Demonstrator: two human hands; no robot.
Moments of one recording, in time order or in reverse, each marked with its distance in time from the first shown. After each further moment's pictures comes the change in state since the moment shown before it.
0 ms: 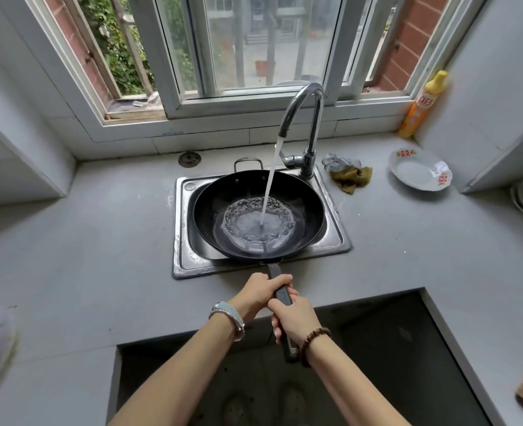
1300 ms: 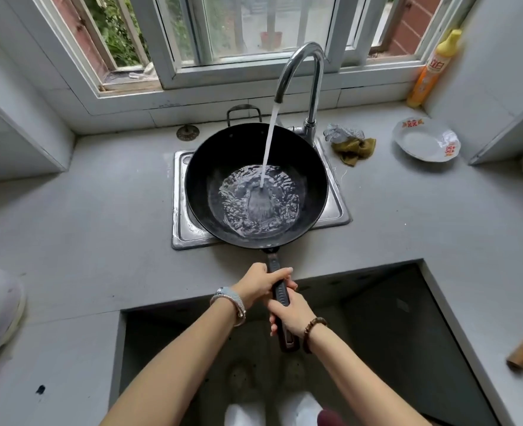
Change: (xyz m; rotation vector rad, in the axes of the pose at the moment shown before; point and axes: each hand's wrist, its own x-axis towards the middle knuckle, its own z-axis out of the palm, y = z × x) left_hand -0.009 -0.039 0.010 0.069 -0.079 -0.054; right_hand 0.000 0.063 -0.013 -0.038 -0.157 0.009
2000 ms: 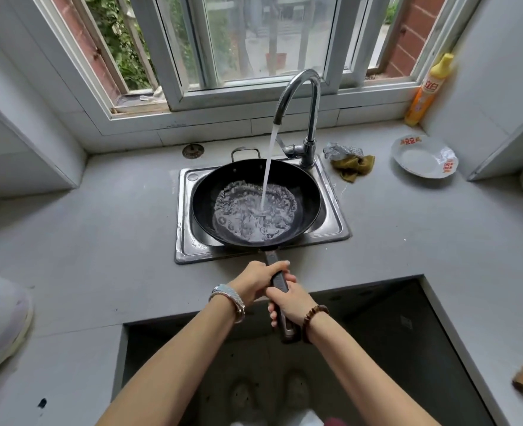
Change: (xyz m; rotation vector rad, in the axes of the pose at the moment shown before) left_hand -0.002 0.042 0.003 -0.159 0.103 -0.042; right_hand 0.002 -0.050 -0.008 0.044 -0.030 -0.024
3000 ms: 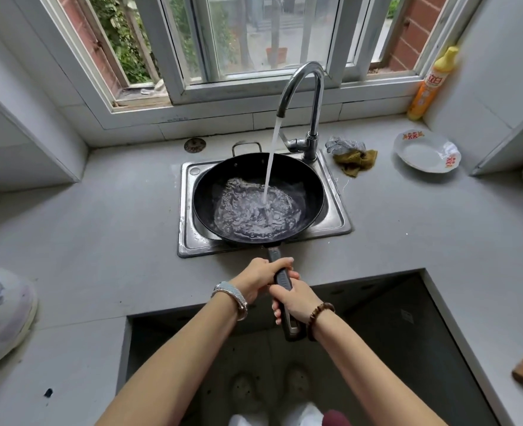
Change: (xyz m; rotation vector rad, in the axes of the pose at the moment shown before) left_hand -0.003 -0.009 -0.002 0.012 -0.012 -0.004; right_hand -0.010 0.003 0.004 -0.031 0.003 -0.018
